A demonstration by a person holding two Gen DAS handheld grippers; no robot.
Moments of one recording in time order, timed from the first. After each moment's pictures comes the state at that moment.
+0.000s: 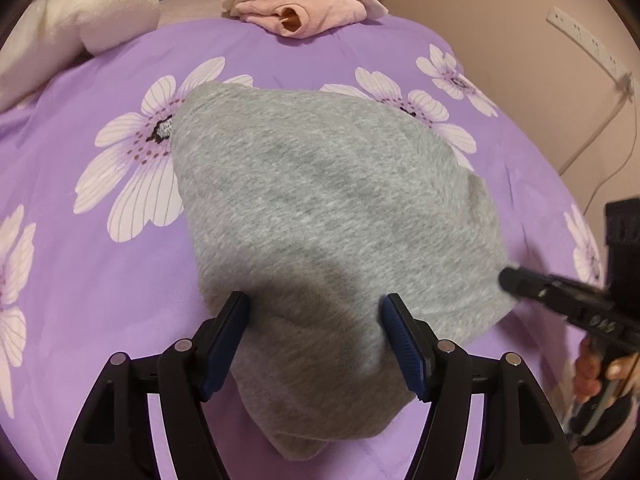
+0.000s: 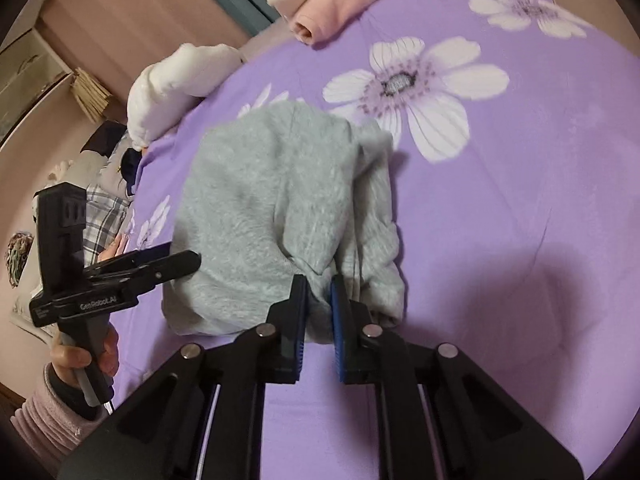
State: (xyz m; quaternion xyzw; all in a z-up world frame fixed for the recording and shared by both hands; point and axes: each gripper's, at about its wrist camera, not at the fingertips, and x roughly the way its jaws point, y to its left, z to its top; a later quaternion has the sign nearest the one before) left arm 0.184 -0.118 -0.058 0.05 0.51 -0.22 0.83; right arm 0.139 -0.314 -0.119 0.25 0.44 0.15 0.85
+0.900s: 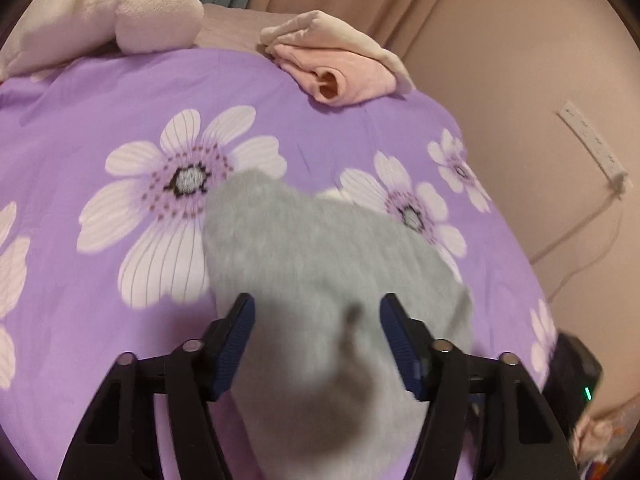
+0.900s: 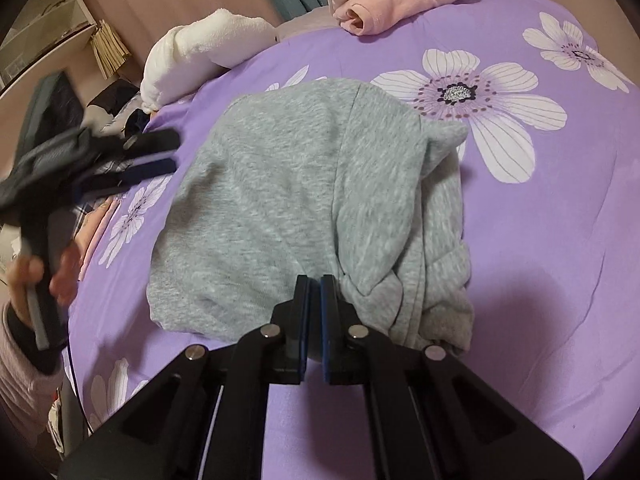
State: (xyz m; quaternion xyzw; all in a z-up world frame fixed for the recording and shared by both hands) left arm 0.249 -0.086 -0.027 -0.09 0.47 -0.23 0.85; right arm 0.152 -0.269 -0.129 0.16 0.43 0.18 0.87
